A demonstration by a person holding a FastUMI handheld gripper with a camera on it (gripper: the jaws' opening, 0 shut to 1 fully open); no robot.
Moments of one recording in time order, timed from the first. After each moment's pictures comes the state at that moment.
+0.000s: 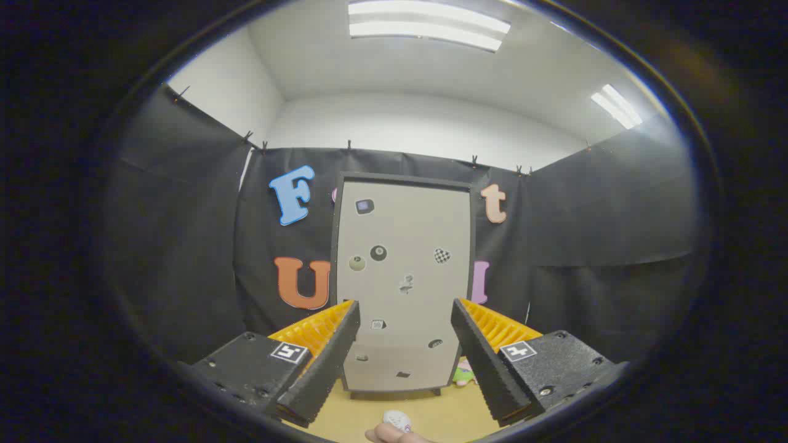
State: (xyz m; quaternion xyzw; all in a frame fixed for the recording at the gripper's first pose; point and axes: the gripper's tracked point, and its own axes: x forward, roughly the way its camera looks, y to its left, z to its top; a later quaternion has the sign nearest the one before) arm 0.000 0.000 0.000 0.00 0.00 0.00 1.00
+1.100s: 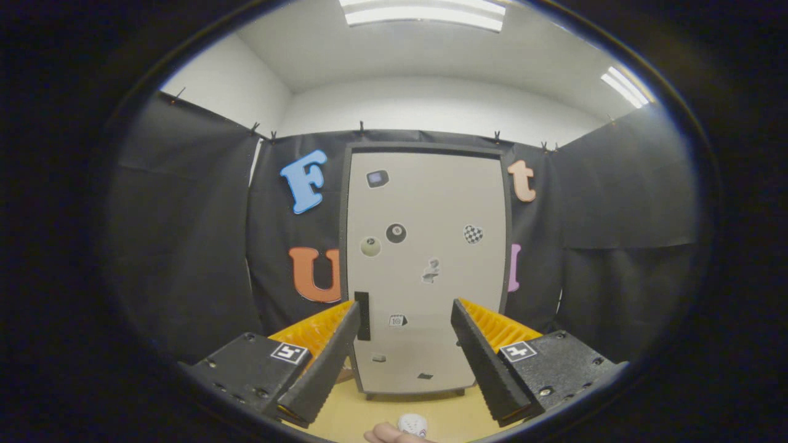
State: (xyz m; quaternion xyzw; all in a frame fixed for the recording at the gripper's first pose) arm 0.102 0.016 -0.061 0.03 0.05 0.06 1.00
